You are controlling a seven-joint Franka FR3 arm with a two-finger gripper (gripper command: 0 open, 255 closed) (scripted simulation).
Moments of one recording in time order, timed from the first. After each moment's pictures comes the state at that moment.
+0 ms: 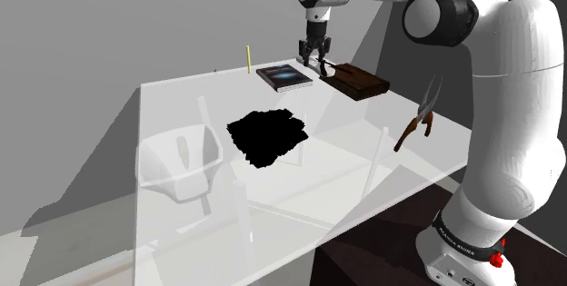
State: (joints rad) arm -0.08 0.44 -0.19 -1.31 0.10 1.73 -0.11
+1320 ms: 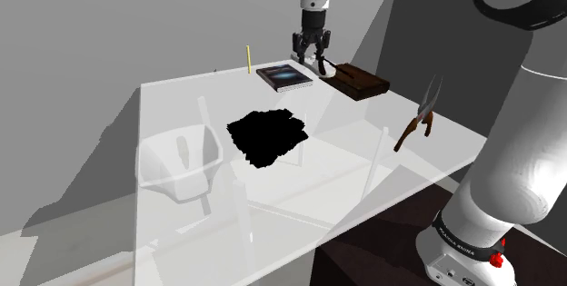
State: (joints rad) arm 0.06 0.11 -0.14 -1.64 0.03 1.74 0.07
